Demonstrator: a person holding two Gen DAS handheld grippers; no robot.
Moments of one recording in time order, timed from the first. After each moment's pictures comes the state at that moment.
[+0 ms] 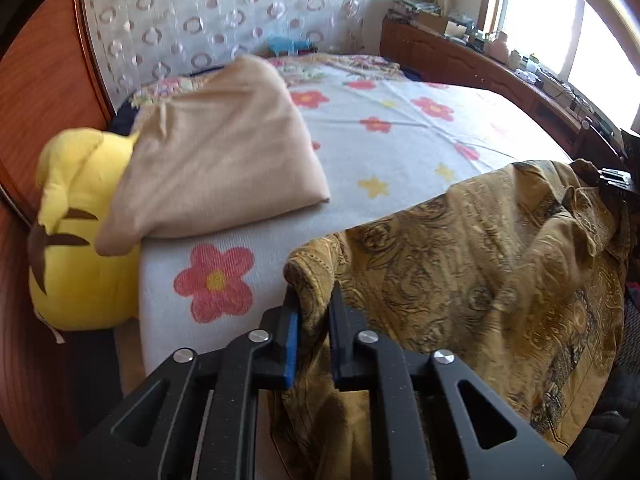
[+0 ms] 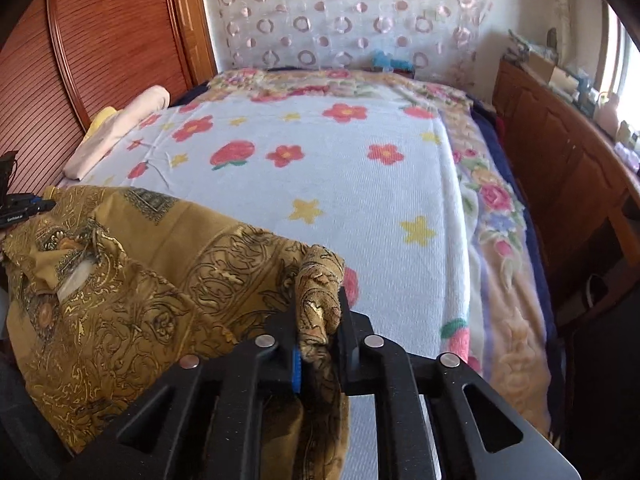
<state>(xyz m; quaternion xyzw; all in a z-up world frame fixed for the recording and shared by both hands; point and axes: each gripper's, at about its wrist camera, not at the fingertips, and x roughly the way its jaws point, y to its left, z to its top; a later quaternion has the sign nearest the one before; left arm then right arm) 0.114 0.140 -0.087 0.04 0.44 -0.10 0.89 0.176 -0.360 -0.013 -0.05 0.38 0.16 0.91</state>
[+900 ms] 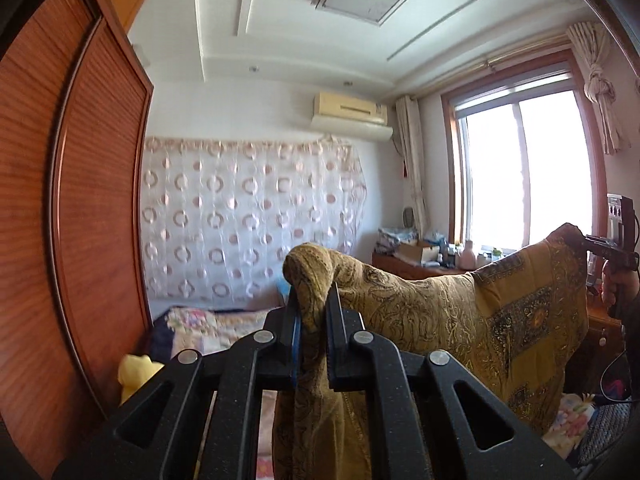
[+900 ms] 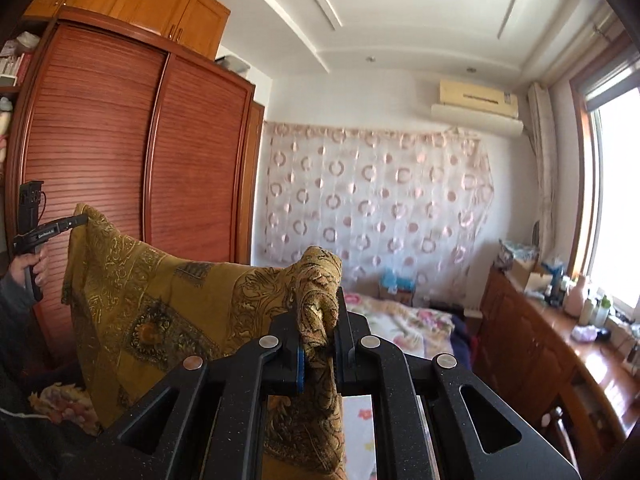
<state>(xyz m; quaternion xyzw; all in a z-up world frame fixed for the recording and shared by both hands) -0.060 0.167 0.218 -0.01 0.02 -0.10 0.99 -0.073 -0.376 0.285 -0.08 0.02 0.20 0.98</state>
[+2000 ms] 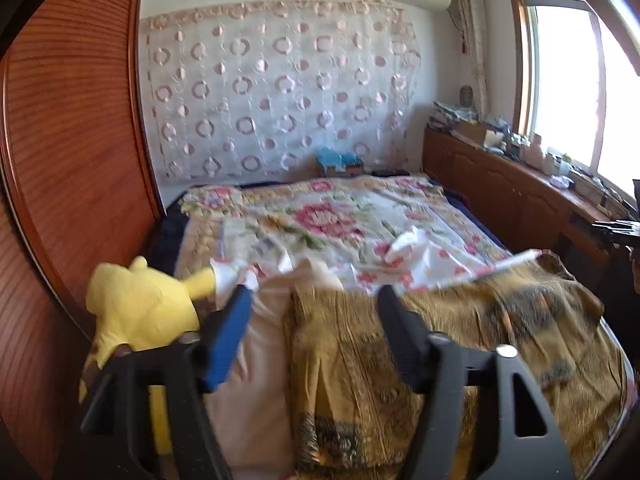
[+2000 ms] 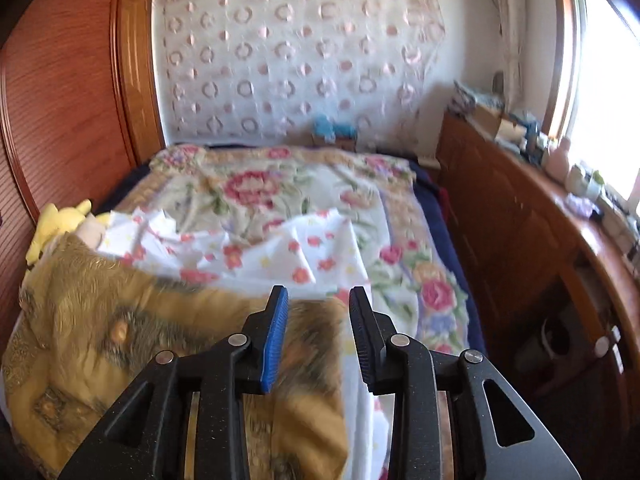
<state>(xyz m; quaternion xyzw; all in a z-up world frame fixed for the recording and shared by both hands) 0.214 0.166 0.011 0.01 0.27 -0.03 0.96 0.240 -0.313 0.077 -0.05 0.31 0.06 0.95</state>
